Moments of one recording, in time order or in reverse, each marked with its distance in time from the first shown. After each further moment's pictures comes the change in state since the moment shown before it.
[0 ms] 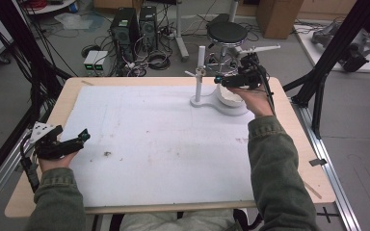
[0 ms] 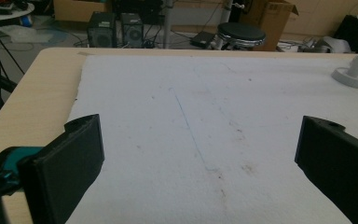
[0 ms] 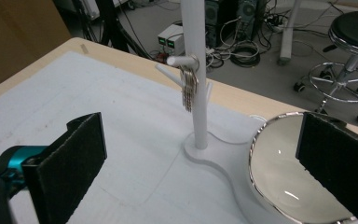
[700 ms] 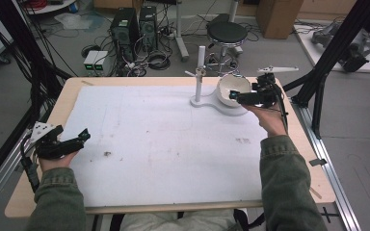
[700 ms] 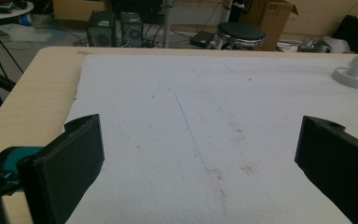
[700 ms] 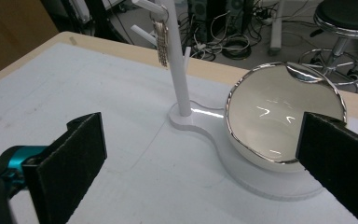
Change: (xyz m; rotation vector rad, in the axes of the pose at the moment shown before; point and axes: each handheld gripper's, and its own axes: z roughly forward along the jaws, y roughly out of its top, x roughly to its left) left arm 0.000 0.000 0.001 0.003 -0.002 -0.002; right arm -0.022 -0.054 -0.026 -0.020 -0.024 0.051
